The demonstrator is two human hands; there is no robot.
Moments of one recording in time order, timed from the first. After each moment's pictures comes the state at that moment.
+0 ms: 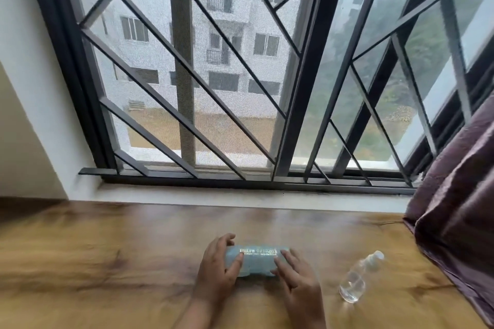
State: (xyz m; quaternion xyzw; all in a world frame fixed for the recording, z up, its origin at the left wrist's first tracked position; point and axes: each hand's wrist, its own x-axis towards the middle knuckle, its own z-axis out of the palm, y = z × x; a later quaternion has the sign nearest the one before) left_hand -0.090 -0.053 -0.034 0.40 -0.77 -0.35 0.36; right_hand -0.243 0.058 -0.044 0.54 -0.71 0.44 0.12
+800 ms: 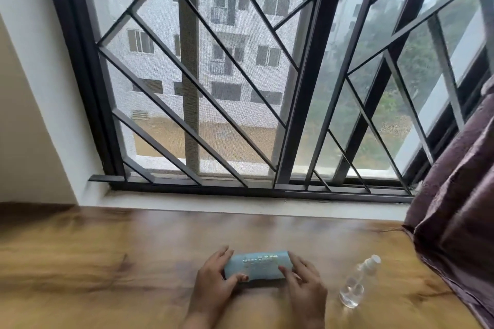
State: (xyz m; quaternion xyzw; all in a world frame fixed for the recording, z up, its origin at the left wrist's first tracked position) left_hand -0.078 -0.046 -0.036 0.43 -0.75 -0.37 0.34; right_hand -0.241 0.052 -0.036 0.33 -0.76 0.56 -0.05
